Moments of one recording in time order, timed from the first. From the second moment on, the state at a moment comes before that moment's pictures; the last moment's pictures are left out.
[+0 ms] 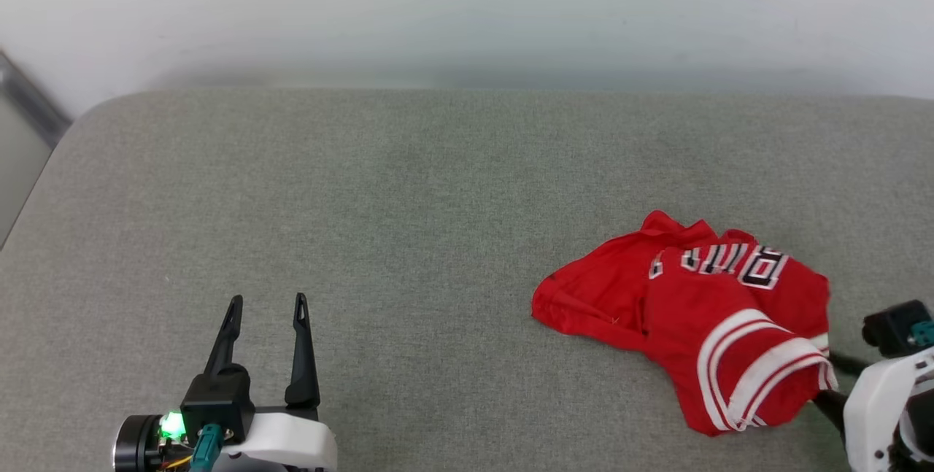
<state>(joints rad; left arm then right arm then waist) 0.02 0.07 -0.06 0.06 -0.05 0.10 -0.26 -0.43 -0.79 0.92 0.52 0.96 0.13 0.03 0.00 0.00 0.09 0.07</state>
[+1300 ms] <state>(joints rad) -0.01 0.05 -0.06 0.06 -0.03 0.09 -0.26 -0.52 -0.80 0.92 0.30 0.78 0.13 0.64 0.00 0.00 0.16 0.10</state>
